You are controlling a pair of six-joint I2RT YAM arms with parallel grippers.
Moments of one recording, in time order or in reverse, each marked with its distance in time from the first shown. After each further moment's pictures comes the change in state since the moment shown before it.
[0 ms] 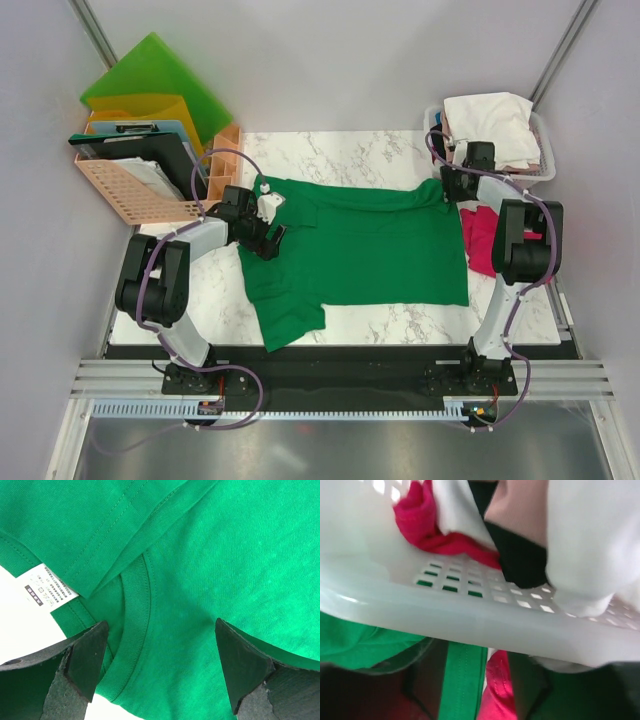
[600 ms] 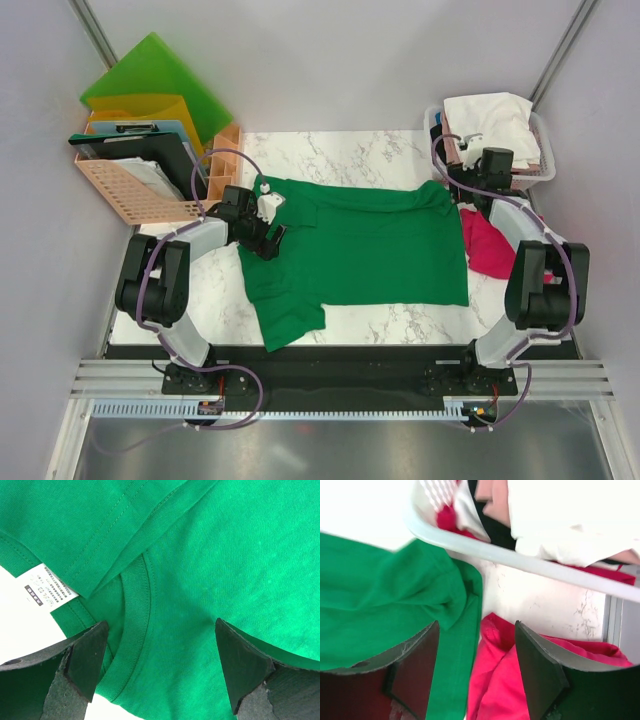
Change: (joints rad) left arm 0.000 0.000 0.000 0.000 0.000 0.001; right arm 0.007 -0.338 -0.305 0.171 0.010 -0.050
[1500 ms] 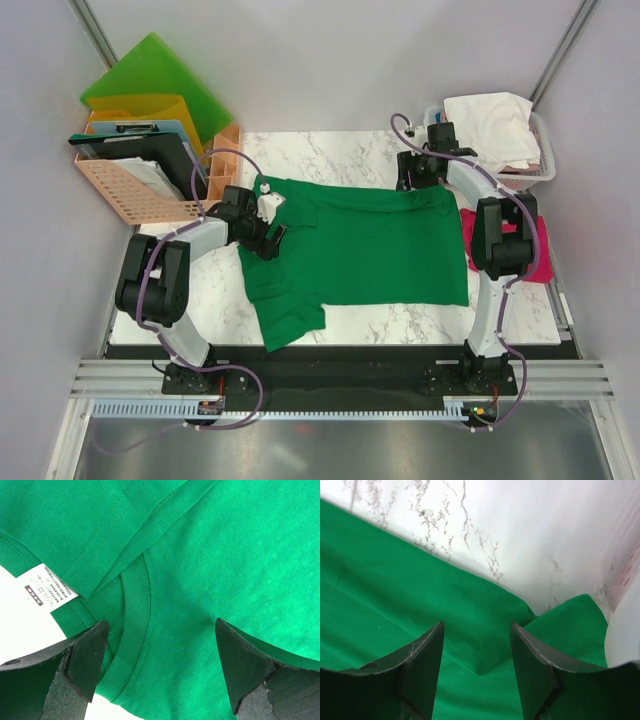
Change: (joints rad) left arm 0.000 0.000 -0.001 0.002 0.000 0.000; right arm 0.188 0.406 0.550 -0.395 -0.216 0.184
